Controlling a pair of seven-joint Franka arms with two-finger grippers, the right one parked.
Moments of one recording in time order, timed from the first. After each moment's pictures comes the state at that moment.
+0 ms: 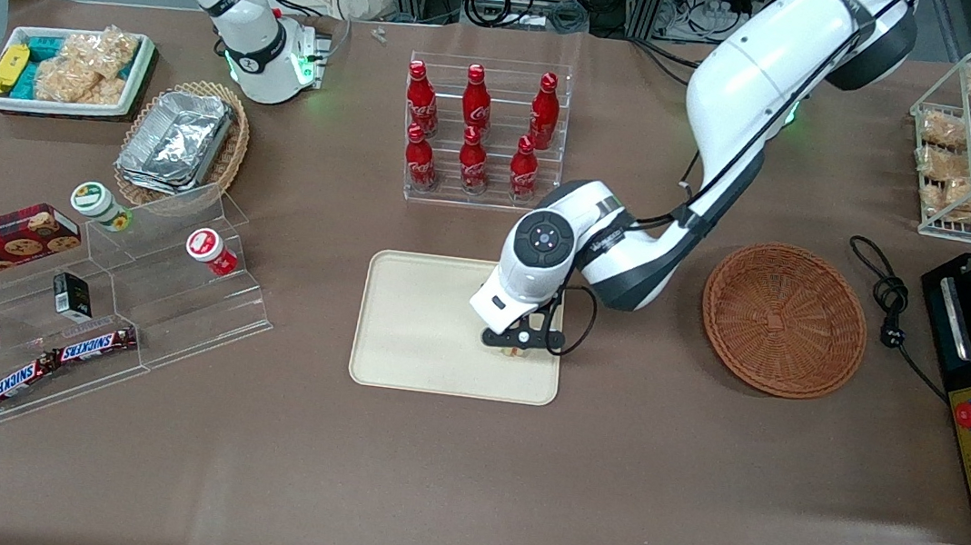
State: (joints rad) arm -0.37 0.78 -0.44 -1.48 0.27 2.17 -0.91
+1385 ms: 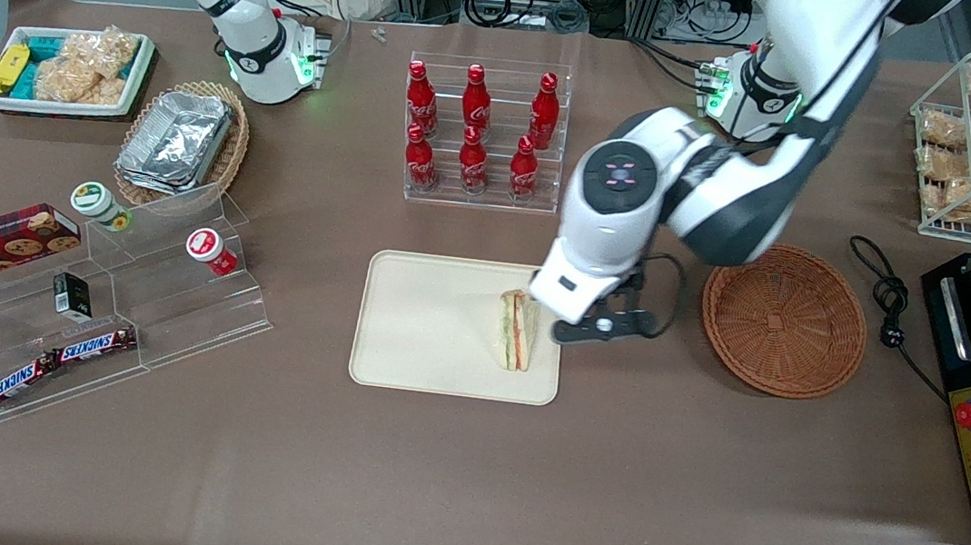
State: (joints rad) arm -0.25 0.43 -0.40 -1.44 0.18 1.80 -0.83
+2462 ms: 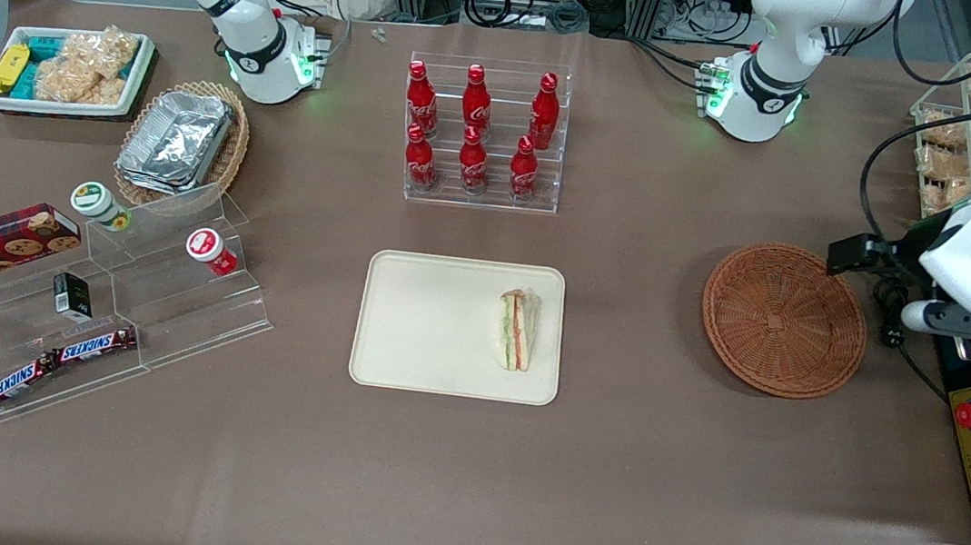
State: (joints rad) arm 0.04 0.05 -0.10 -1.64 -0.07 1.60 0.00
